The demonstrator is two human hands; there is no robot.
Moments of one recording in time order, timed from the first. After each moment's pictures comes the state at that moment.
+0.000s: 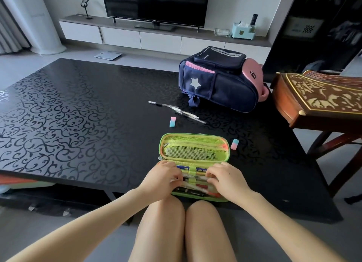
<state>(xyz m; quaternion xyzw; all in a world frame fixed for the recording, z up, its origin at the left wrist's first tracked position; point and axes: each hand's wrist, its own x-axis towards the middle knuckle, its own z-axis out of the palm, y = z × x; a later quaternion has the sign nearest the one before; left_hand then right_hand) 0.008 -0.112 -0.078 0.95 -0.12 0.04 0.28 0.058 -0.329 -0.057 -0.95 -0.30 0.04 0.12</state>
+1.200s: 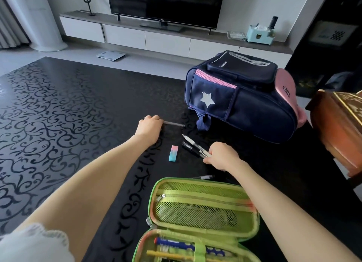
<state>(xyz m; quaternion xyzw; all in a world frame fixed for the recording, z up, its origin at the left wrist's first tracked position) 0.297 0.001 -0.093 1.00 0.06 0.03 0.01 0.297 -0.233 -0.073 -0.98 -0.14 0.16 0.05</state>
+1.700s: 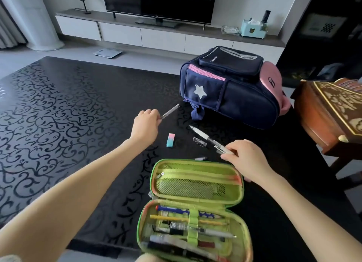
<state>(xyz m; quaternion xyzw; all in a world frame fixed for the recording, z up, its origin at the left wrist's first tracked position) 0.224 -0.028 -0.059 0.96 0.07 0.19 0.18 0.215 -0.318 -0.031 -0.96 -0.21 0.00 0.19</state>
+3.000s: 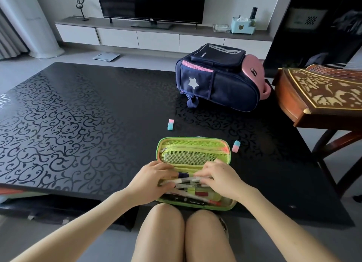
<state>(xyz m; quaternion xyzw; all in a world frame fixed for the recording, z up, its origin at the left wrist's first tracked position) 0.021 -0.081 -0.076 0.96 -0.15 0.03 0.22 0.082 -0.313 -0.052 -0.93 -0.30 0.14 0.18</state>
